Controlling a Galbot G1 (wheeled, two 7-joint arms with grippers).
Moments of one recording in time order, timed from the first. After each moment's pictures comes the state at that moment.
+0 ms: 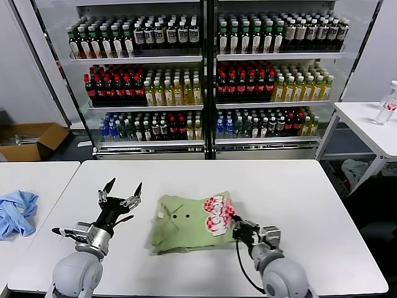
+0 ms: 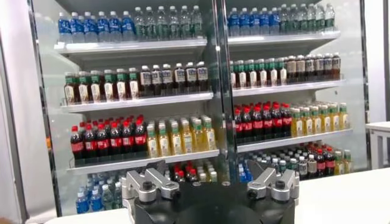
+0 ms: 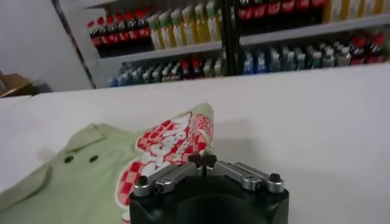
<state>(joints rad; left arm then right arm) 1.27 -1.18 -0.54 -1.95 -0.30 0.17 0.03 -1.23 1.18 0.21 2.05 0.59 -0.56 0.27</state>
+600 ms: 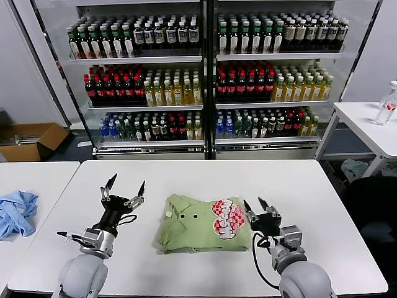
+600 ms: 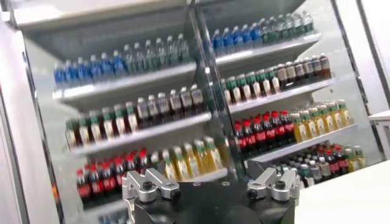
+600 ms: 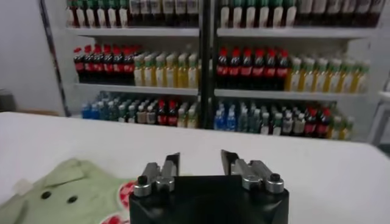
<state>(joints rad) 1.27 -1.19 -0.50 -1.94 -0.10 0.02 0.02 -1.29 1.15 0.32 2.17 0.38 -0.52 0.24</state>
